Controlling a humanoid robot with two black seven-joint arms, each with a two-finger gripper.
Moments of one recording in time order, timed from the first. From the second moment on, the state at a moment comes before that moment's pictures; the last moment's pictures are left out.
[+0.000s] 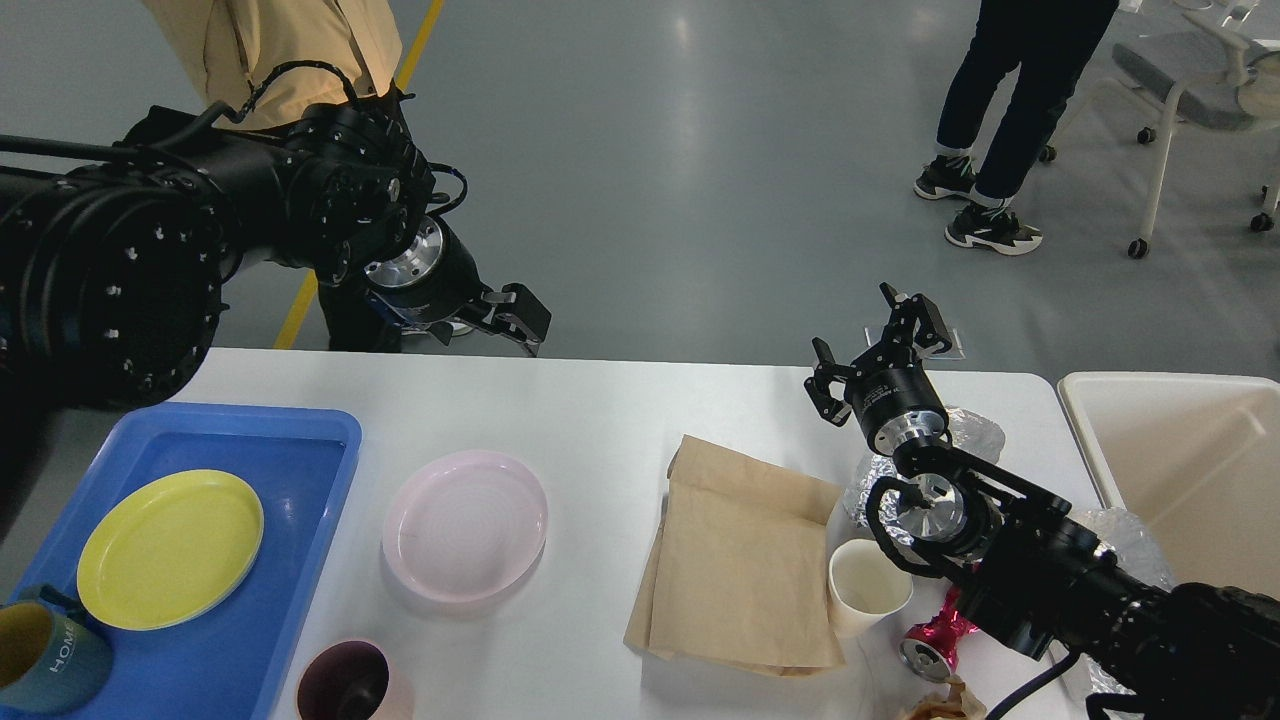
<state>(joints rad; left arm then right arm) -1.79 -0.02 1.44 -0.69 0.03 -0.75 -0.33 0.71 -0.10 0.42 0.54 0.26 0.17 0.53</state>
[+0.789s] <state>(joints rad) -1.94 -0.03 1.42 -0.90 0.02 -0.75 -0.33 0.71 -0.10 0.42 0.54 0.26 0.17 0.53</state>
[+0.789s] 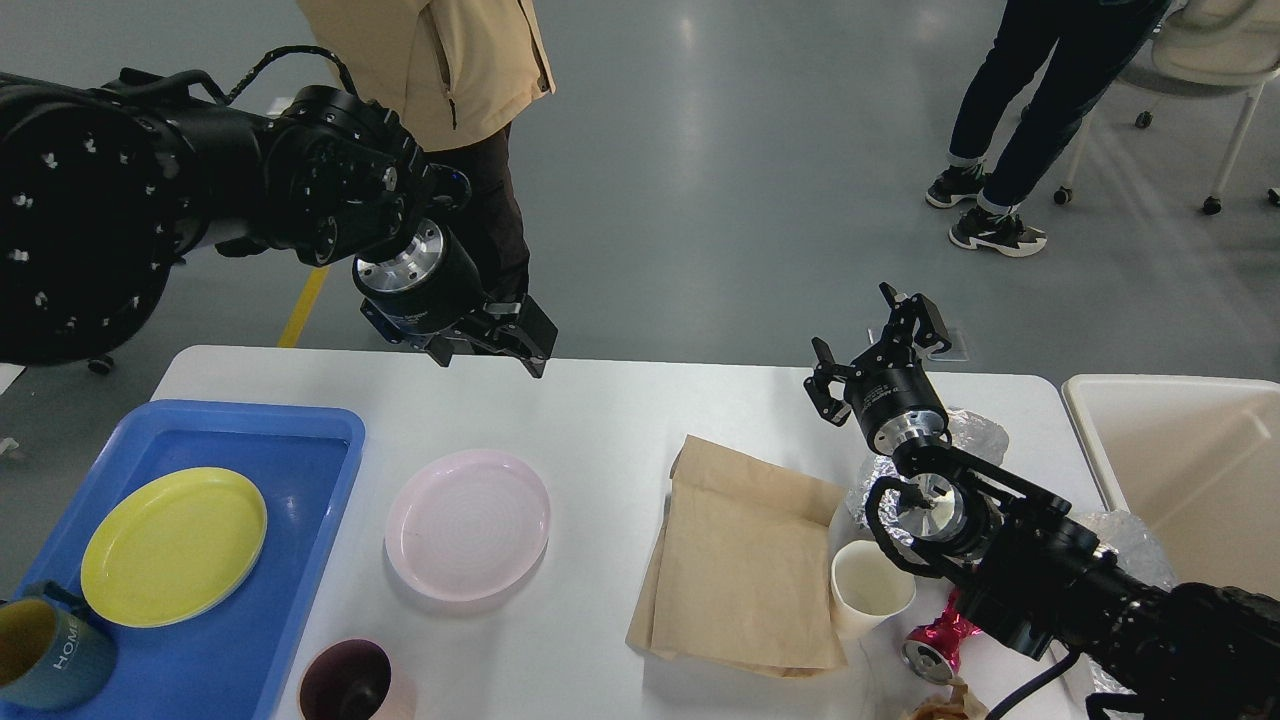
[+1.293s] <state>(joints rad) -1.93 -0.06 1.41 -0.91 0.02 -0.75 -0.33 0.71 -0.10 0.42 0.54 0.26 0.17 0.53</state>
